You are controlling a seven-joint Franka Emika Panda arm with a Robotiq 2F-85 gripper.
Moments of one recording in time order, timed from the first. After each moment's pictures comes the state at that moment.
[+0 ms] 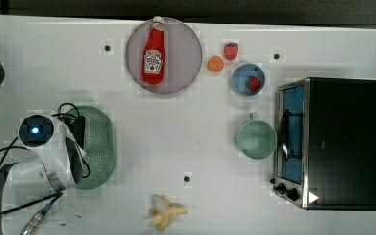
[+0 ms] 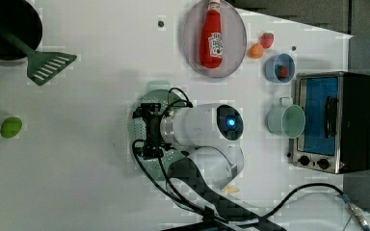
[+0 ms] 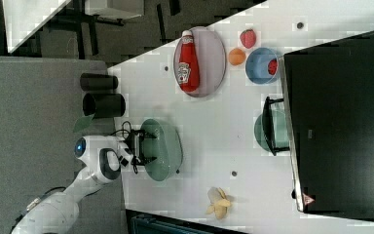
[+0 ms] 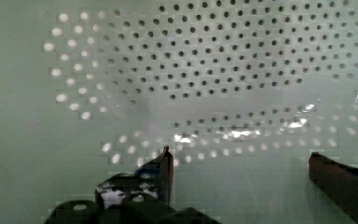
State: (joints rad) arm 0.54 0.59 0.13 -2.03 0.29 1.05 1.18
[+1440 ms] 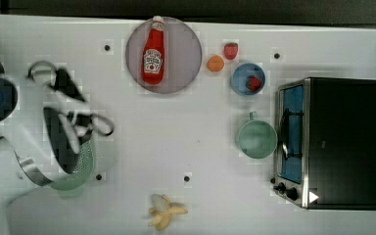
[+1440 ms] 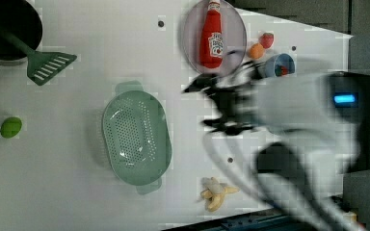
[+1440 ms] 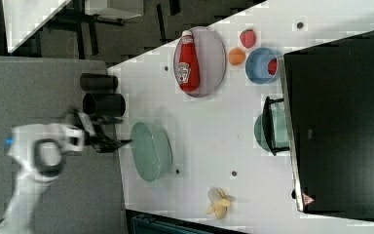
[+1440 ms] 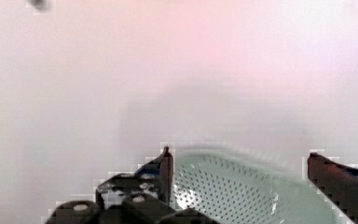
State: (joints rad) arm 0.66 0.21 -0.19 -1.94 0.09 0.59 0.65
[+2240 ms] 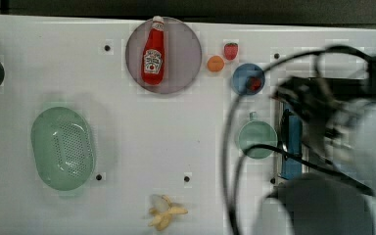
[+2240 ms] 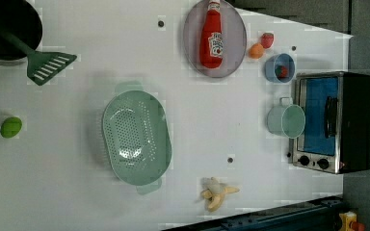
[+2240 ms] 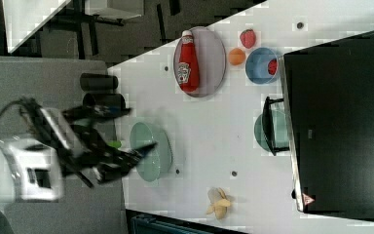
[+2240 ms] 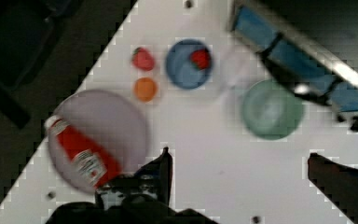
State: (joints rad) arm 0.50 -0.24 -0.76 -1.79 -0.09 0.19 -0.06
